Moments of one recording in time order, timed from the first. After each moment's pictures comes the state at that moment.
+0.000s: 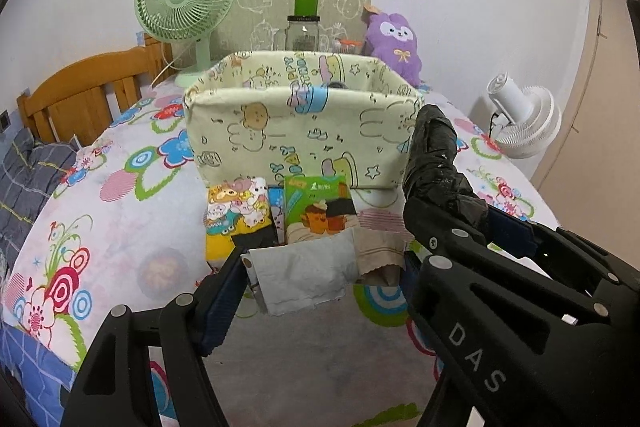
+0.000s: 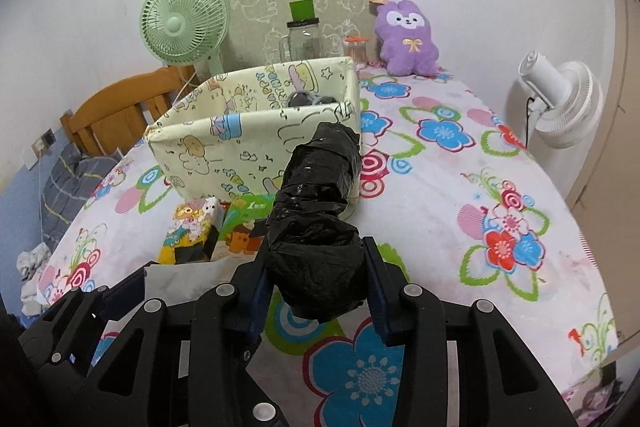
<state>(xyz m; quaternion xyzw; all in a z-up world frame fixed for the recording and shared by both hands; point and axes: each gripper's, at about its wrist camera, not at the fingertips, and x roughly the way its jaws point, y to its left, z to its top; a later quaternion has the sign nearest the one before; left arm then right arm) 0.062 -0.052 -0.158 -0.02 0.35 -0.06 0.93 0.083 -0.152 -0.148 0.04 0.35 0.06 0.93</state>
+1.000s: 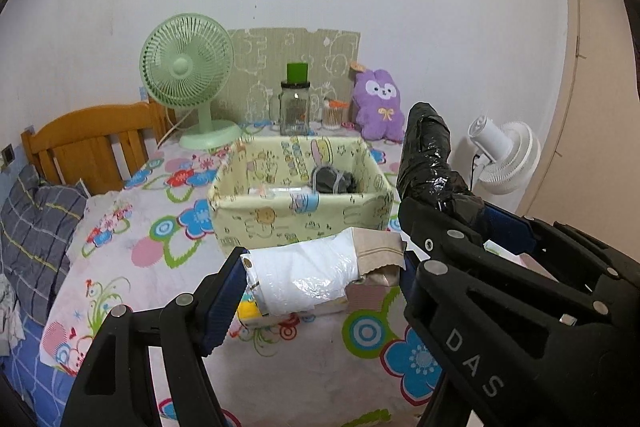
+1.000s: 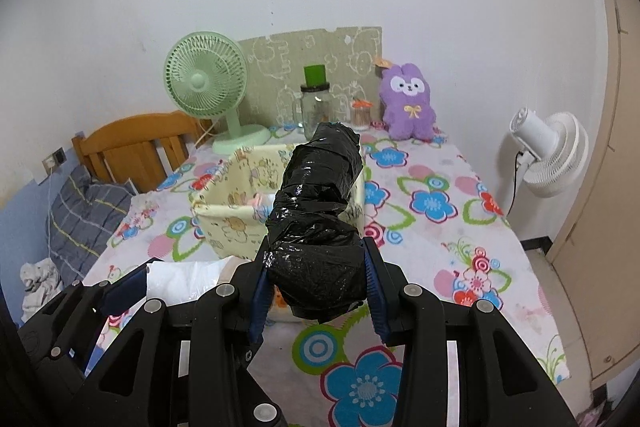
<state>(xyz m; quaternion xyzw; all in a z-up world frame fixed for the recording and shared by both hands) 0.041 -0.045 -0.080 -0.01 0.28 -0.08 0.96 0.059 -0.144 -0.063 0.03 0.29 0.06 0.96</state>
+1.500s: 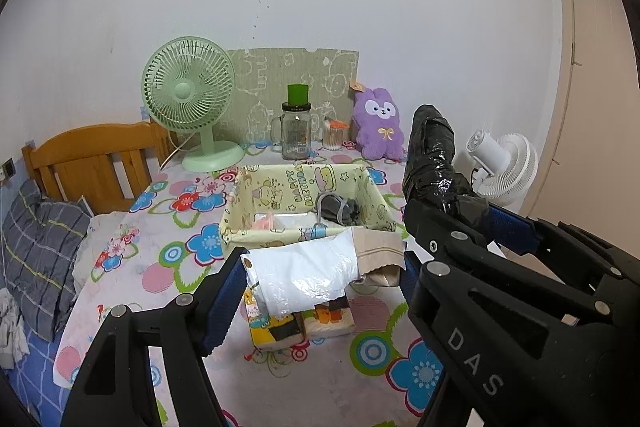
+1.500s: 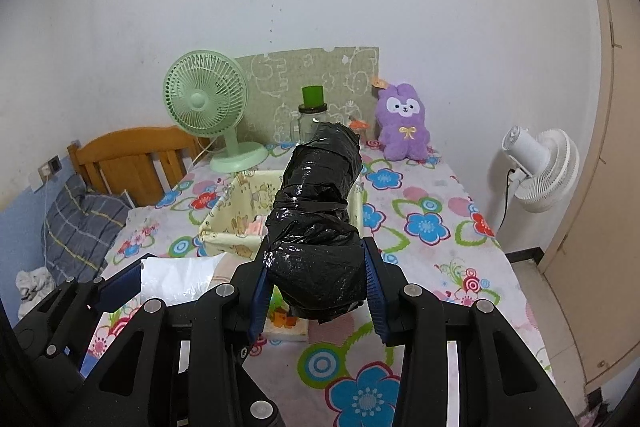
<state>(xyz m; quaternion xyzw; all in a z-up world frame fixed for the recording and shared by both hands) 0.046 -0.037 -0.057 0.00 0.26 -0.08 0.96 0.060 -0.135 -0.039 0.02 0.27 0.05 0.96</state>
